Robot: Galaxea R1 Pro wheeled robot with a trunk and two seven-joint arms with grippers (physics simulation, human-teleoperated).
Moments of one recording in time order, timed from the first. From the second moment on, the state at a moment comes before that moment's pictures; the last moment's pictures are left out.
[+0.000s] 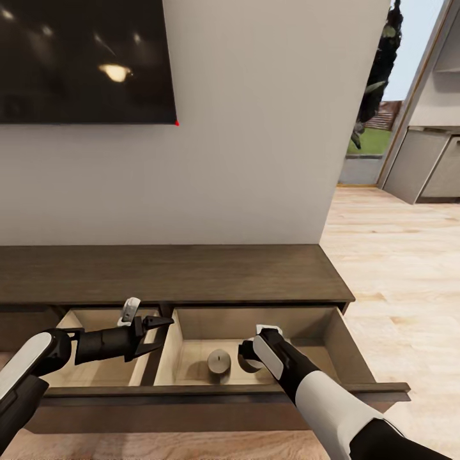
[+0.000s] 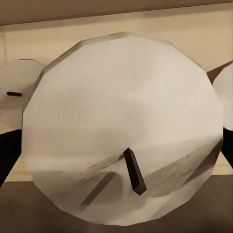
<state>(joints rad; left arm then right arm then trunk) -0.39 0.46 -0.17 -1.54 1.97 1.00 0.42 -0.79 0.17 0.46 -0.51 -0.69 0.58 -0.46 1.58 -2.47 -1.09</state>
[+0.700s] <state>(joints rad) -0.39 0.46 -0.17 -1.54 1.97 1.00 0.42 -0.79 0.17 0.46 -0.51 -0.69 0.60 -0.46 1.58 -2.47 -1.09</state>
